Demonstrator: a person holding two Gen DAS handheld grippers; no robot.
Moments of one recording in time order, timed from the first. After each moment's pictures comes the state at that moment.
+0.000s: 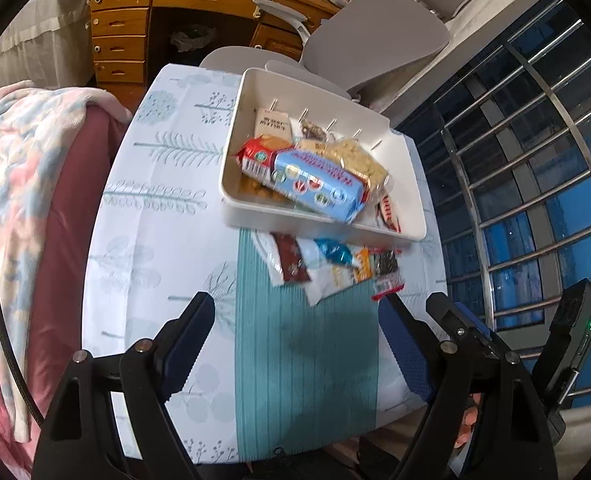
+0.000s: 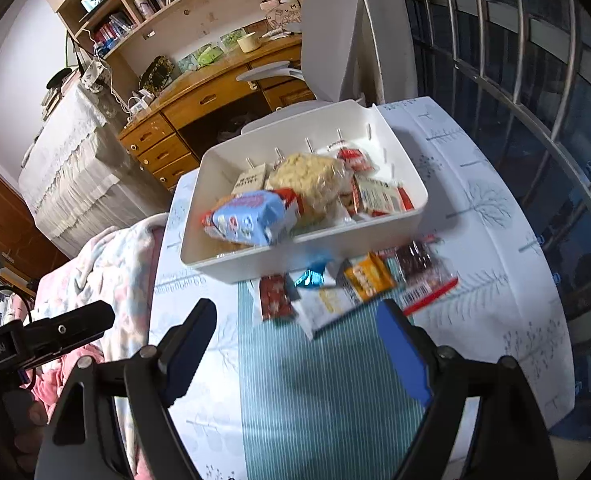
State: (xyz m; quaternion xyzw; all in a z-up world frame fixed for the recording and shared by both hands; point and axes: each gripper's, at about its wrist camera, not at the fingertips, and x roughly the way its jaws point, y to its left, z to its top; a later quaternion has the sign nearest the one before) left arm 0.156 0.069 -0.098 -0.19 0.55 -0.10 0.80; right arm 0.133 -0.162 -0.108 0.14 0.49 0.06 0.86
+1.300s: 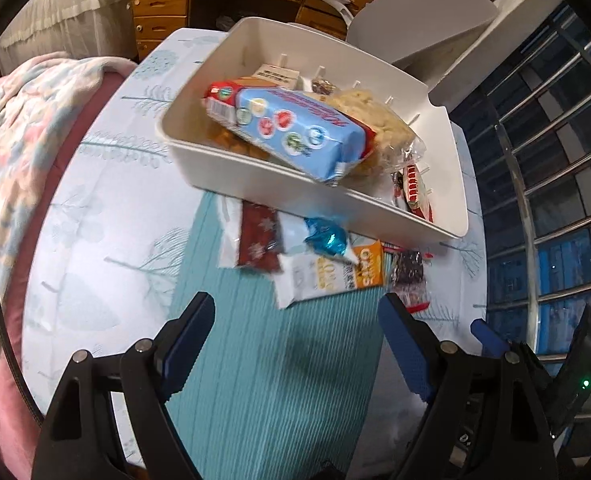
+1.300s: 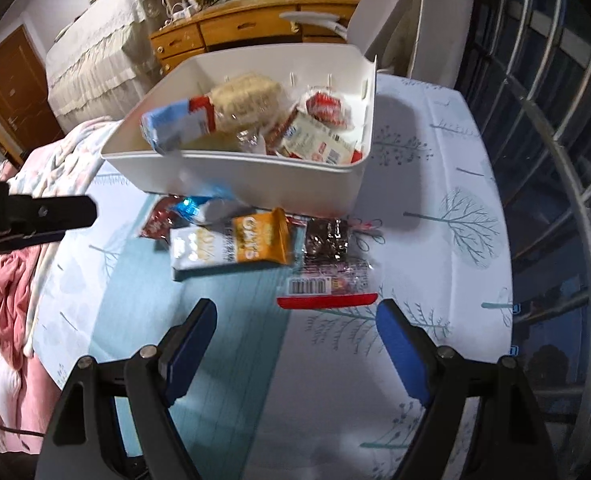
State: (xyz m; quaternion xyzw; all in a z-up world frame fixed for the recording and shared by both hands) left arm 0.184 -0.053 -0.173 -0.18 0.57 0.02 0.80; right arm 0.172 -0.246 -0.196 -0.05 0.54 0.17 0.83
